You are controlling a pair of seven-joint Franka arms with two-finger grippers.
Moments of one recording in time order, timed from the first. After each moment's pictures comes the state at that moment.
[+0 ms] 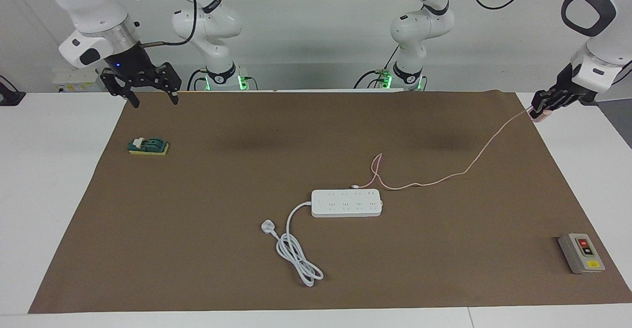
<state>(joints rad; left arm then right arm) 0.25 -0.02 0.07 -1.76 0.01 1.70 0.15 0.04 -0.09 -0.07 -1.64 0.05 1.56 -0.06</state>
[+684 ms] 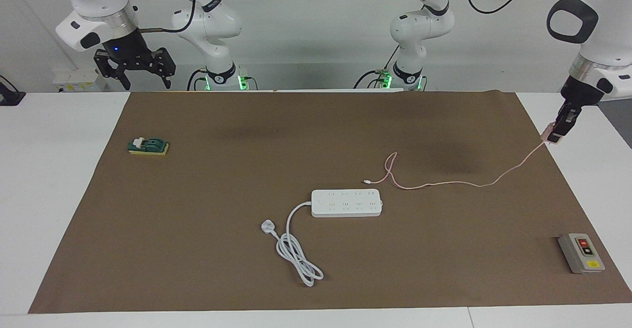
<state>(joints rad) 0.15 -0.01 0.03 -1.80 0.01 2.08 -0.74 0.04 -0.12 -0.05 -1.64 -0.06 1.47 -0.08</state>
